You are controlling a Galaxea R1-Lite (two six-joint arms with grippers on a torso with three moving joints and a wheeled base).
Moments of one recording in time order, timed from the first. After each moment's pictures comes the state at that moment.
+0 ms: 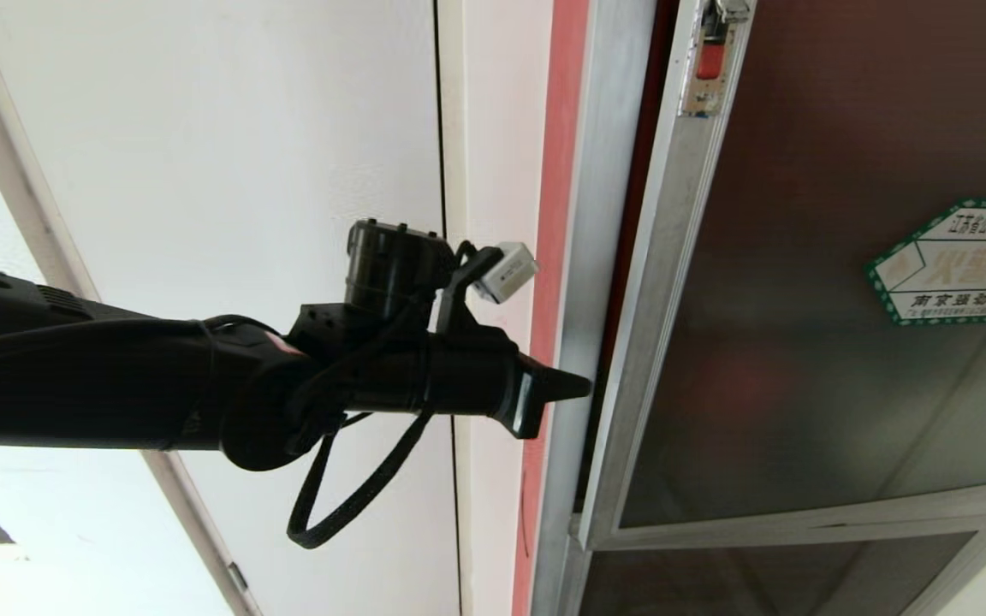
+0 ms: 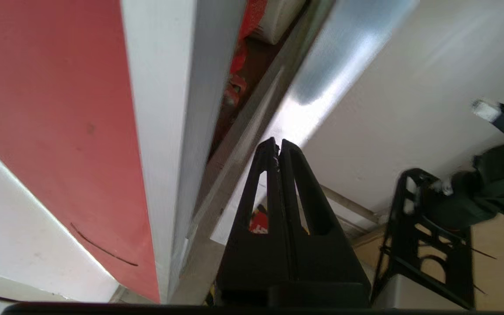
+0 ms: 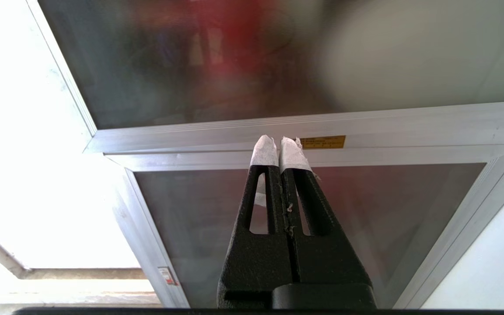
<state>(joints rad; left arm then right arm) -0.69 1.88 -1.24 -0.36 -0.57 -0.11 0.01 0.00 0.00 -0.01 0.00 0.06</state>
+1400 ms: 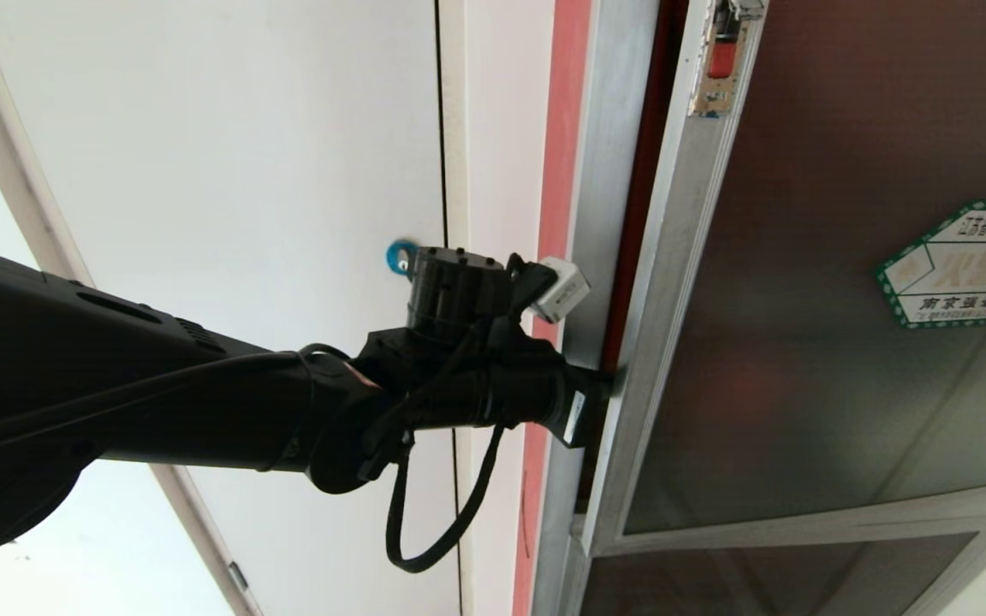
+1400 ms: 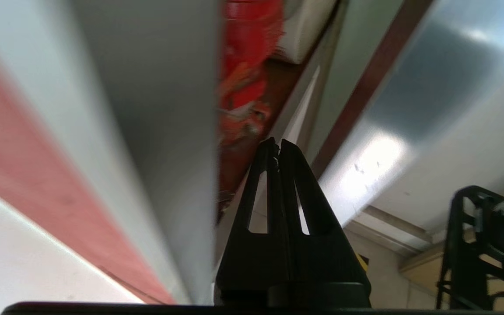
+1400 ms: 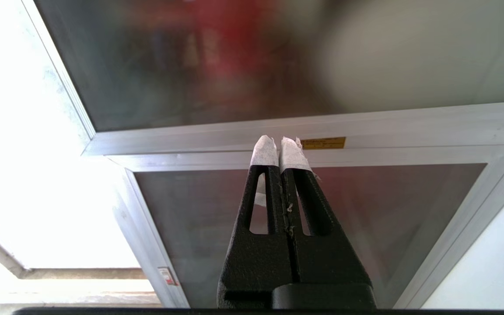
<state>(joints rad) -0.79 1.98 -1.28 -0.49 -0.44 -0.03 0.01 0.00 0.00 -0.01 0.00 0.06</state>
